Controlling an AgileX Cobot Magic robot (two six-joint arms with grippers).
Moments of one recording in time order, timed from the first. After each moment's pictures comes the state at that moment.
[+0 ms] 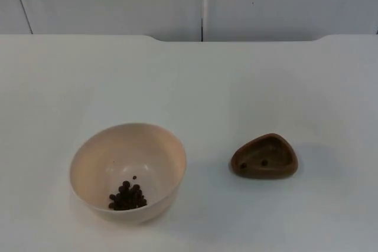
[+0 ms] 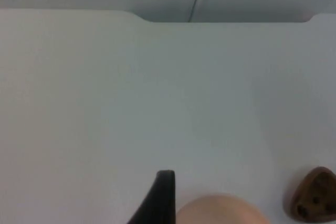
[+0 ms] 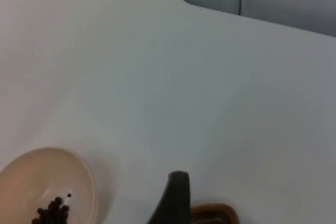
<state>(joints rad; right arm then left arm) 0.51 1.27 -1.05 0.03 0.49 0.08 -0.38 1.00 -0.83 0.00 0.50 -0.28</state>
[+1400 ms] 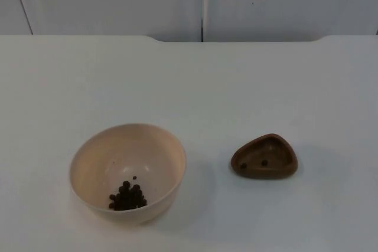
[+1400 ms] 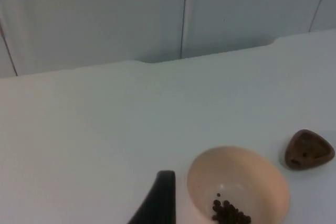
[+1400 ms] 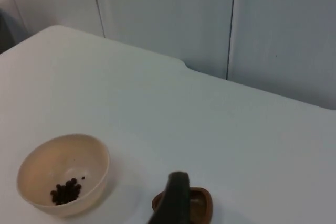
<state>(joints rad) 0.51 0.44 -0.65 0.03 0.61 -0.03 -0.38 0.15 -0.64 -0.01 0.93 -0.08</state>
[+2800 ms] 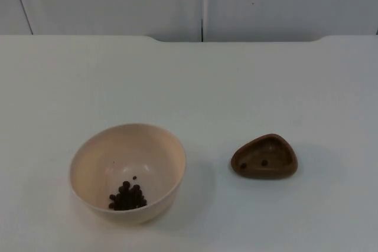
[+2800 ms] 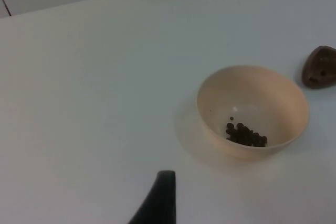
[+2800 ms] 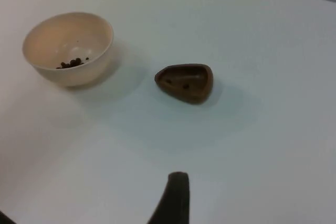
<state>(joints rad) 0.51 0.00 -0.52 0.03 1.10 -0.04 -0.38 0.00 -0.50 -0.01 1.07 0.00</state>
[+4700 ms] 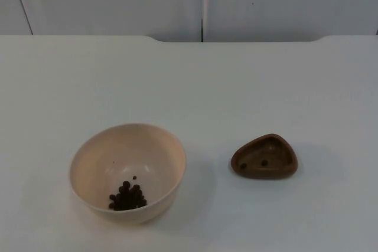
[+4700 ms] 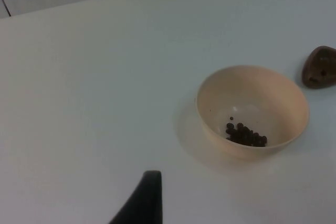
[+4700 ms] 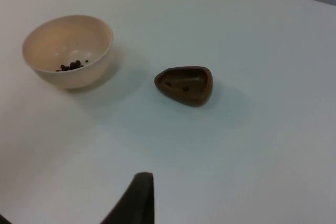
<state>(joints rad) 0.51 0.00 -0.52 0.03 1.09 -0.04 -0.38 0.00 -0.50 -0.01 1.07 0.00</state>
